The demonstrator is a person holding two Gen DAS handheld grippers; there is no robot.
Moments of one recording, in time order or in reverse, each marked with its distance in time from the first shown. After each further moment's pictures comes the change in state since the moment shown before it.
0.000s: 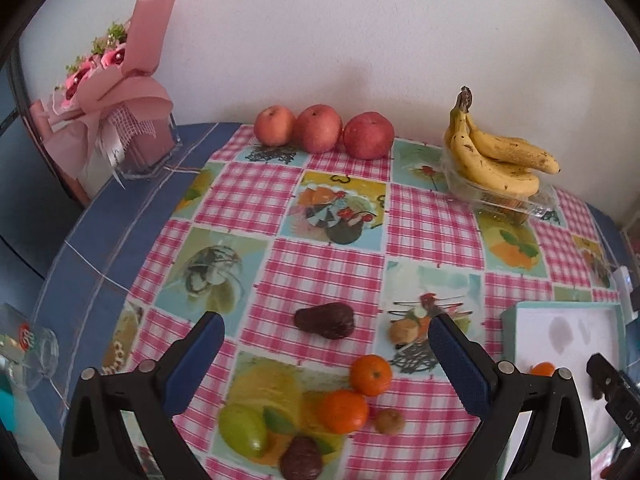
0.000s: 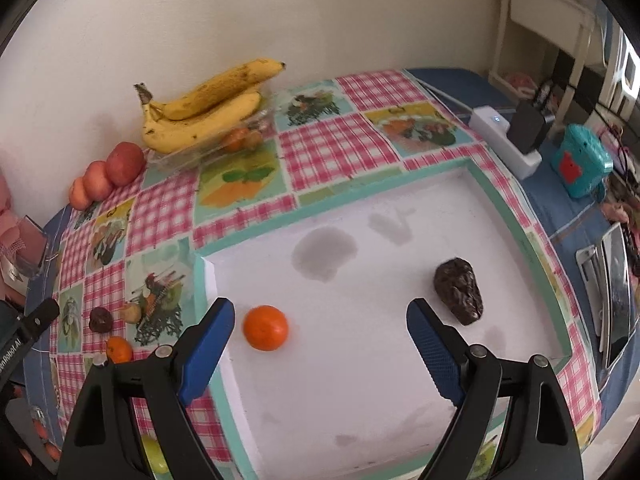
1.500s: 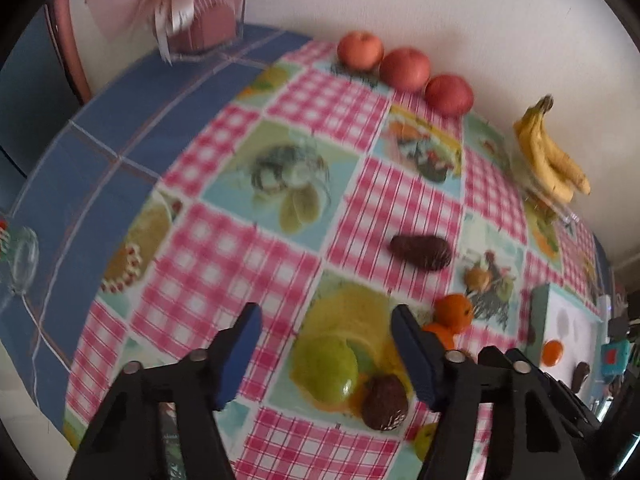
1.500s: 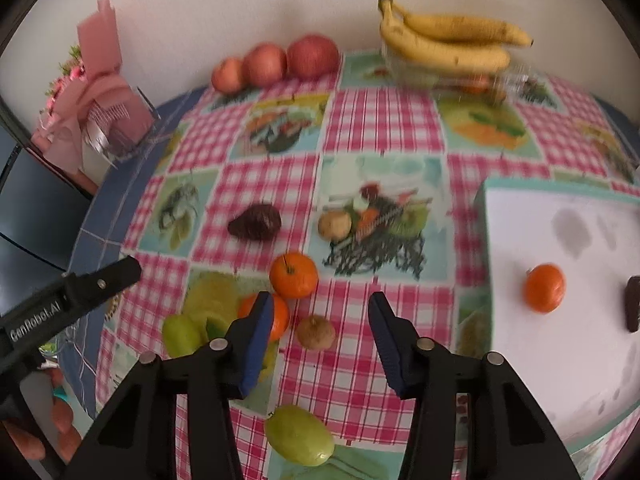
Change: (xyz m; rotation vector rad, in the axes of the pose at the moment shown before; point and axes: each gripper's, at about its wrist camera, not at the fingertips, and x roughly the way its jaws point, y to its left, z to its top) left arm 0.030 0.106 -0.045 -0.243 0.240 -0.095; right arm 0.034 0.168 -0.067 -0.328 0.191 0.287
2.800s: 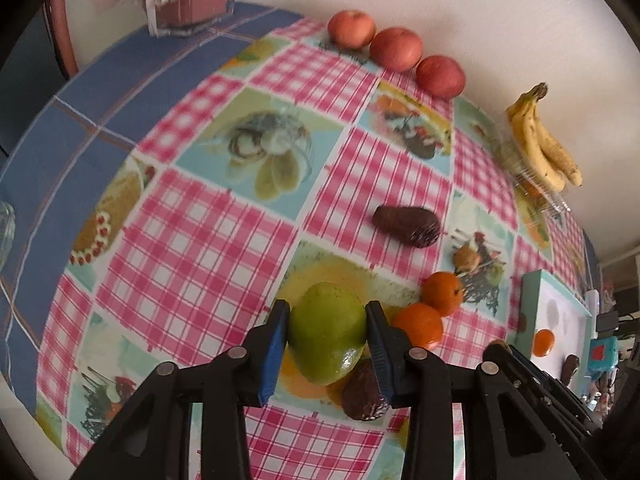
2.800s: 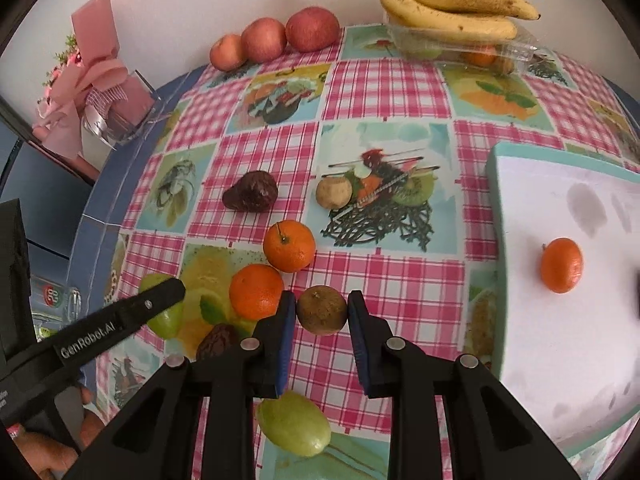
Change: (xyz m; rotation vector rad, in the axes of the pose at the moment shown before) left arm 0.003 -0.006 -0.012 -0.028 0.025 -0.071; right arm -0.001 -0.011 -0.006 0.001 0.038 0.030
